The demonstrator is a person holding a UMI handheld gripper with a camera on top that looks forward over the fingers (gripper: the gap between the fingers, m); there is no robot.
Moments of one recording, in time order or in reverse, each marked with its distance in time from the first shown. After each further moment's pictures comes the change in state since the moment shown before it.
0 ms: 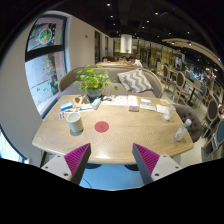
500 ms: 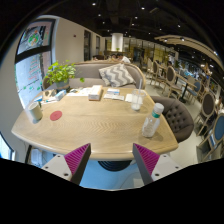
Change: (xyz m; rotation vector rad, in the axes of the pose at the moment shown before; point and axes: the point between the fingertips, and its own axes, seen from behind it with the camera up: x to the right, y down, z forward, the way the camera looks) arm 0.272 0.075 0.065 0.003 0.054 0.014
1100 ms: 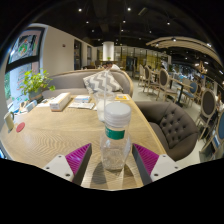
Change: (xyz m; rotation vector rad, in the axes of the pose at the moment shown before) arm 0.172 -0.031 0.183 0.134 0.036 0.056
